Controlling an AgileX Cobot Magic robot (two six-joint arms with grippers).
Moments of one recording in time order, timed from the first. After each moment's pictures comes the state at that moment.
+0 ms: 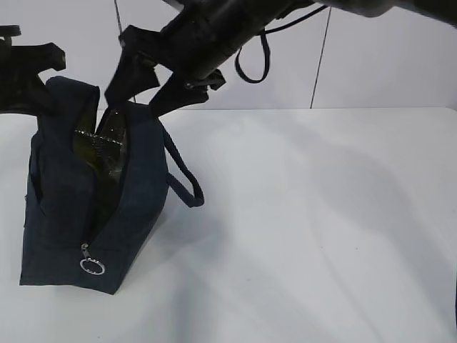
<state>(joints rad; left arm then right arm) -0.25 1.47 -1.11 -0.21 0.60 -0.25 0.48 2.17 -2.08 0.77 1.16 -0.33</state>
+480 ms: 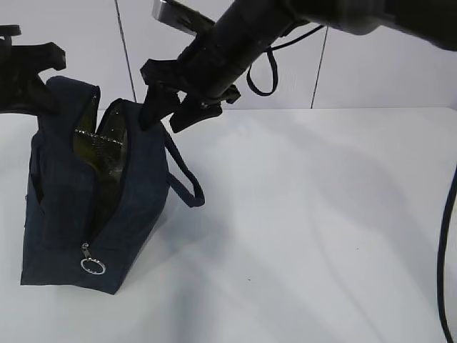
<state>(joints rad) -0.25 1.47 -1.11 -0.21 0.60 -0.25 0.47 2.24 -2.09 0.66 1.13 -0.31</state>
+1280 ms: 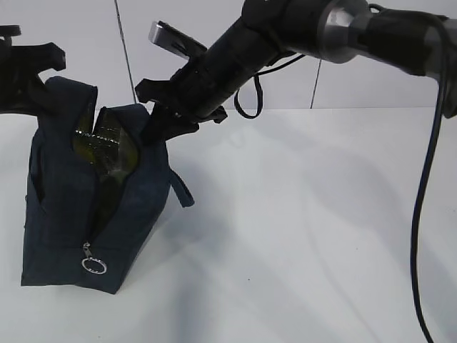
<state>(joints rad) -0.25 1.47 -1.11 -0.21 0.60 -0.25 0.47 2.31 -2.10 0.78 1.11 -0.38</state>
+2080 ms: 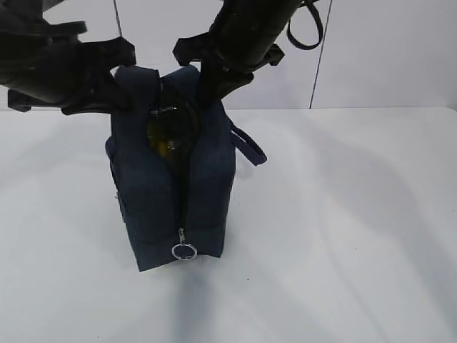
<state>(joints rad) -0.46 1.50 -1.11 -0.34 0.47 -0.25 0.47 2.11 -2.12 0.34 1.25 -0.17</state>
